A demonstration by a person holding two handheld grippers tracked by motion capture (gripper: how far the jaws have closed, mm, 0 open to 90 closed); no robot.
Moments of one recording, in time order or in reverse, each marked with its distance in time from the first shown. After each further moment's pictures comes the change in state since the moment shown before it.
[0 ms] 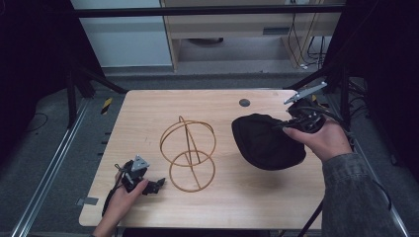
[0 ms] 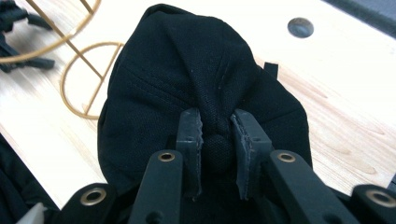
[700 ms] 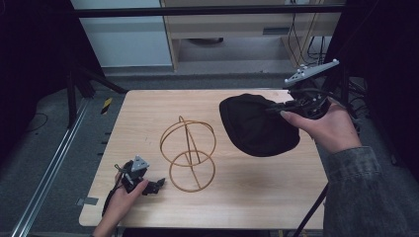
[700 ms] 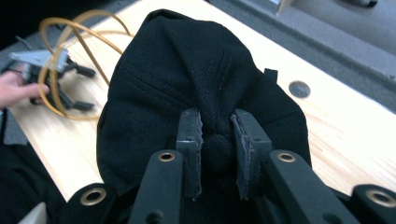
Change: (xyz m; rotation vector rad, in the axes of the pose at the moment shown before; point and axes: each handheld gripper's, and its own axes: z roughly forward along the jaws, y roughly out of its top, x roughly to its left) left arm -0.001 0.000 0.000 -0.001 0.004 -0.004; right arm 0.029 0.042 -0.049 -0.158 0.036 -0.070
